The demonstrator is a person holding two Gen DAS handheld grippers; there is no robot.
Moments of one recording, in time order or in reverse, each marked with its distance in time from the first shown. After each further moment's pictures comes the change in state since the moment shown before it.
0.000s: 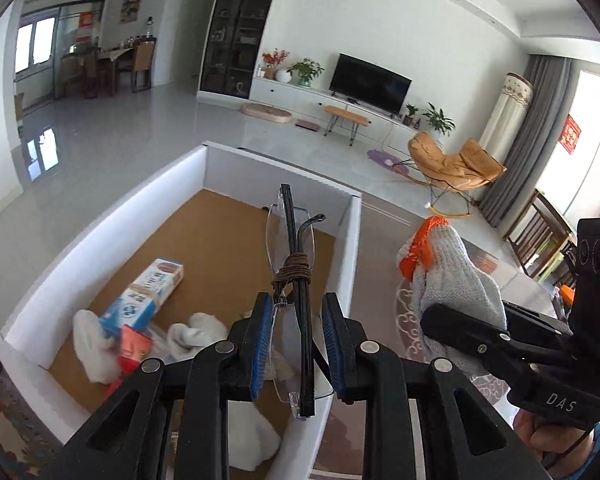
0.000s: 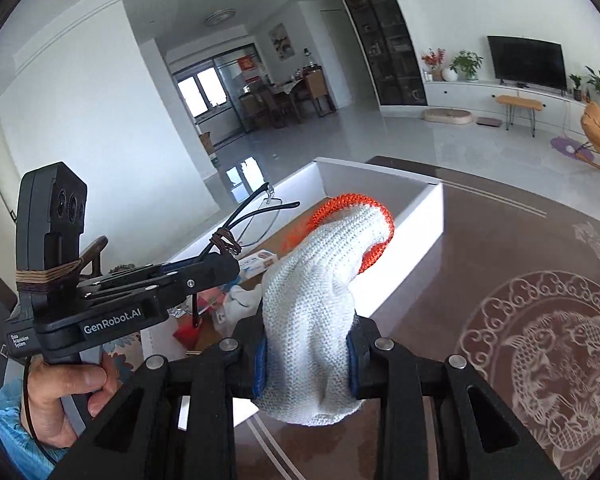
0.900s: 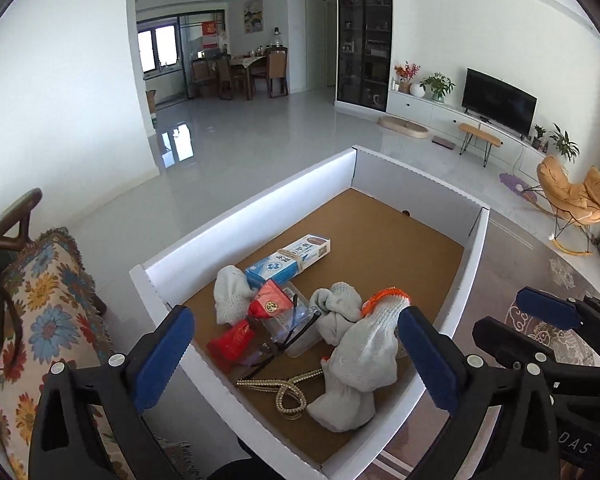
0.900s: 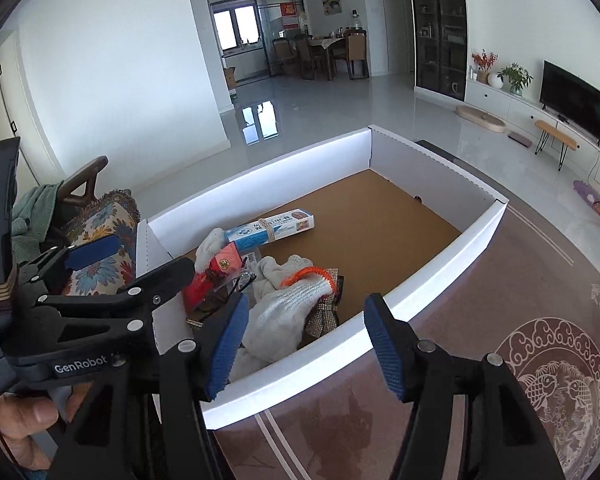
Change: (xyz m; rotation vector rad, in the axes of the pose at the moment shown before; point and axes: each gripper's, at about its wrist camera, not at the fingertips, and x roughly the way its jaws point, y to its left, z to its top) left arm -0.047 -0.013 -0.046 -0.130 -0.061 0.513; right arm 0.024 0.037 0.022 -0.205 0.161 -0.107
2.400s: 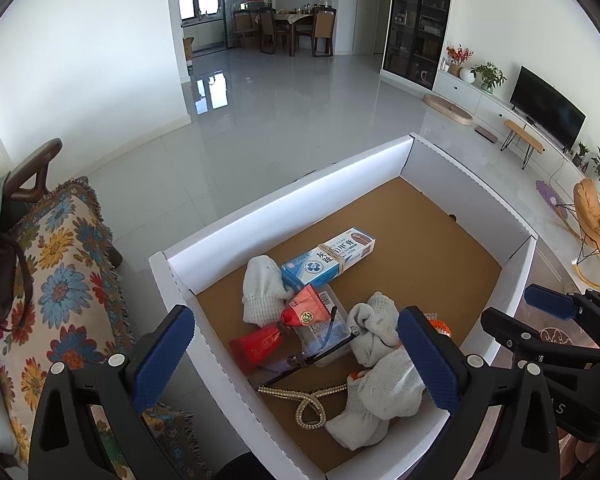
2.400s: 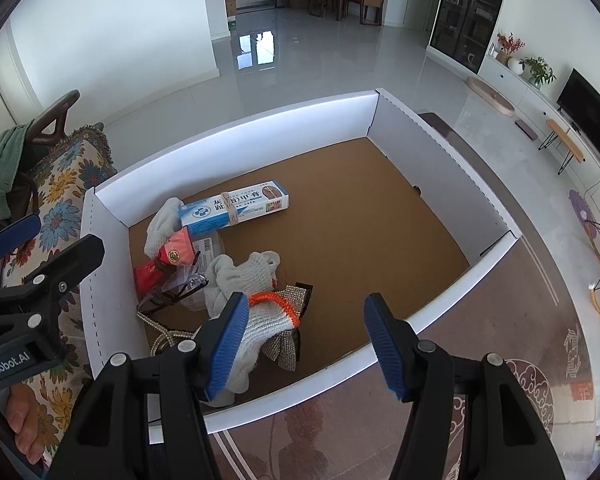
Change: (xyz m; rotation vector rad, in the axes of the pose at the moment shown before) left arm 0.046 0.033 0.043 -0.143 0.181 0.071; right arm 0.084 -0.011 0.070 -0.137 0.265 -0.088
